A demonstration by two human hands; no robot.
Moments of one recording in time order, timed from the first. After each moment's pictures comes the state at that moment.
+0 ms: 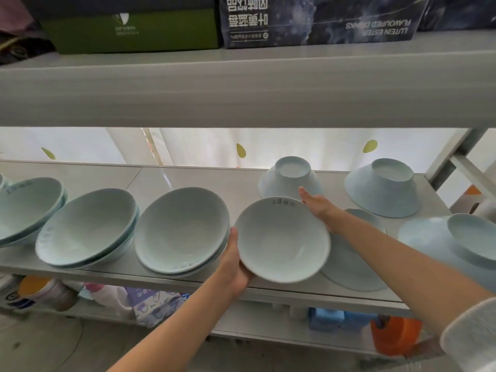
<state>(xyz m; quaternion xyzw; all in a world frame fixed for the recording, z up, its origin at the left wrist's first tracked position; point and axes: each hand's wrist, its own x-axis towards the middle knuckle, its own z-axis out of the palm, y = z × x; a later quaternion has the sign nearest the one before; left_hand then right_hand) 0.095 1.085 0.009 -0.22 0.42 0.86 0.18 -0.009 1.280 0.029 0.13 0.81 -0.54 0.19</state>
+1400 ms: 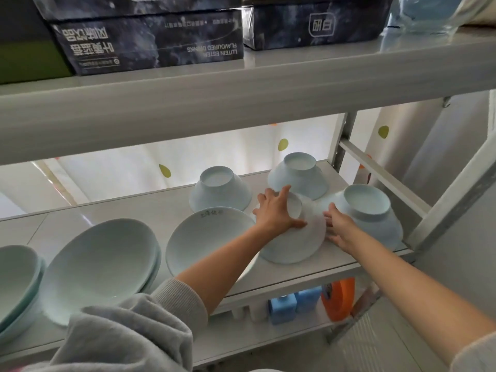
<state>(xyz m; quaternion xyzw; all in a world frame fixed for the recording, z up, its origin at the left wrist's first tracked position) 0.035 1.282 0.037 0.23 0.93 0.28 0.09 0.102 1.424 0.020 0.37 0.61 -0.71 -0.01</state>
